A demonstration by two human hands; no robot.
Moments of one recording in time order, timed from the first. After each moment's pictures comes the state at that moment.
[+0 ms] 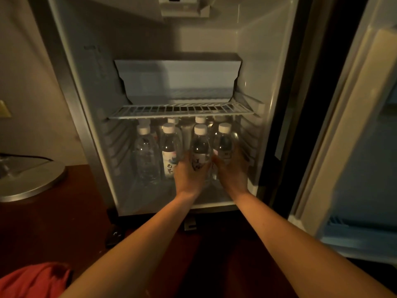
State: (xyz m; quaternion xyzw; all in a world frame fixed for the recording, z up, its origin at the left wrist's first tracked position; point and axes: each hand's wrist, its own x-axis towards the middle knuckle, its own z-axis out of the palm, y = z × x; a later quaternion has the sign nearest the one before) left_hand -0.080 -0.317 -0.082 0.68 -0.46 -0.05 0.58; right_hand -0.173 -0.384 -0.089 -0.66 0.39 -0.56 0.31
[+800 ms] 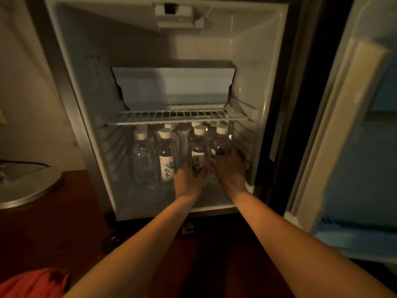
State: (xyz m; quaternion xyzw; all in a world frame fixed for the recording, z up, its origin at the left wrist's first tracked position) left_hand -0.079 -0.320 -0.086 0.72 -0.46 -0.09 0.52; right_hand -0.179 -0.377 -0.070 -0.67 0.42 -0.52 0.32
